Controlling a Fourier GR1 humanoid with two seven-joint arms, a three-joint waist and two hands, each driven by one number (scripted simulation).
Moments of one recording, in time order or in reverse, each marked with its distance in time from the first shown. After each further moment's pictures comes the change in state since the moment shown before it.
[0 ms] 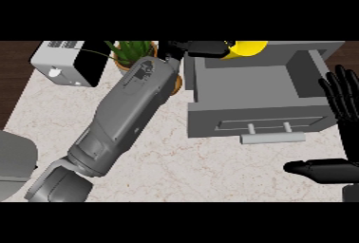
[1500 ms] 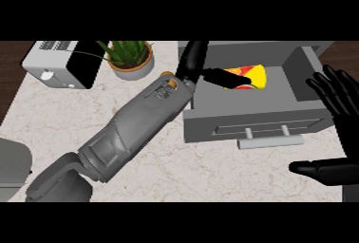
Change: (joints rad) left arm -0.014 0.000 -0.457 0.067 0.223 0.218 -0.011; right arm -0.038 -0.006 -0.004 0.005 -0.153 0.091 0.029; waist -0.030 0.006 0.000
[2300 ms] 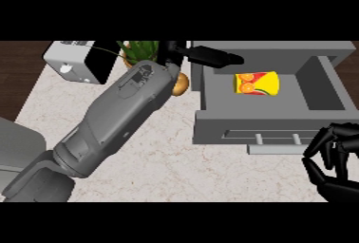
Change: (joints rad) left arm 0.029 0.098 0.135 -0.166 0.042 -0.018 0.036; right arm 0.108 -0.134 0.064 -0.186 0.168 0.115 0.071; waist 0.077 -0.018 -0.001
